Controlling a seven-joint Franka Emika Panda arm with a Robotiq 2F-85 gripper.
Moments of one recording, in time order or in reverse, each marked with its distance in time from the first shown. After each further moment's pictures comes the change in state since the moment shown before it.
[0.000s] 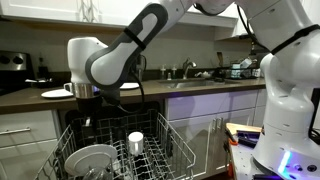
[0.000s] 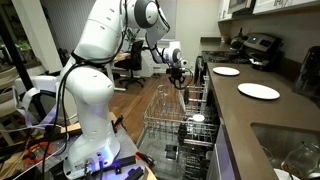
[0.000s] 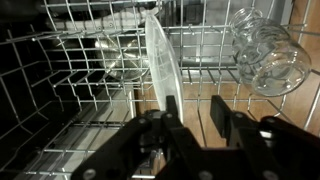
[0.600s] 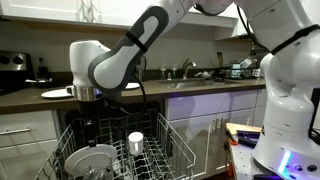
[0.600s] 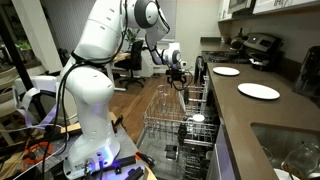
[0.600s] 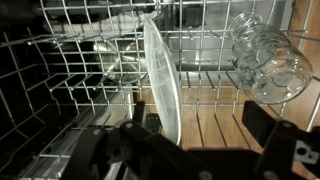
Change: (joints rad) arm 0.001 0.003 -0.003 -0.021 -0.008 0.023 0.000
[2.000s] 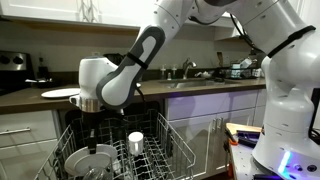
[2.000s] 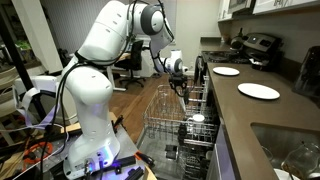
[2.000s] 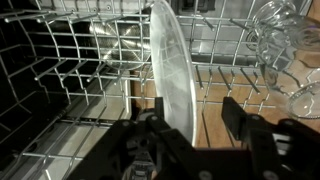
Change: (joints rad) arm -0.054 0.097 0.019 -0.001 -0.027 0.178 -0.074
